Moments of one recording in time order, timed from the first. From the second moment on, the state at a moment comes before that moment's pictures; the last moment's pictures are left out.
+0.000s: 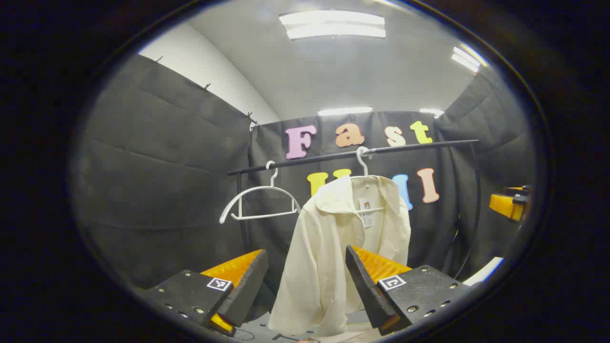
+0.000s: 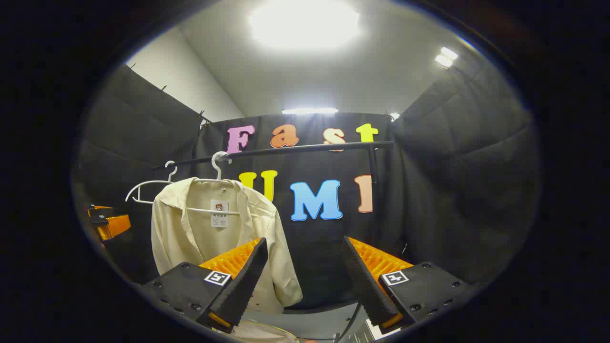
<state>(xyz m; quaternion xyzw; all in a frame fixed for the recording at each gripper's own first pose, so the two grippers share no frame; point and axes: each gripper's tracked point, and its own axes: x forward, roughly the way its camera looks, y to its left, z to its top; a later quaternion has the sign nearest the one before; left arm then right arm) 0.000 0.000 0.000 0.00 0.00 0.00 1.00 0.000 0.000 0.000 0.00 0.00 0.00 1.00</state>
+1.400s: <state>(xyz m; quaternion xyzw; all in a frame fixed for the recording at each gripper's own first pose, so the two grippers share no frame) 0.005 0.011 0.020 0.01 -0.04 0.00 1.00 0.012 0.021 0.008 0.00 -0.01 0.02 1.00</state>
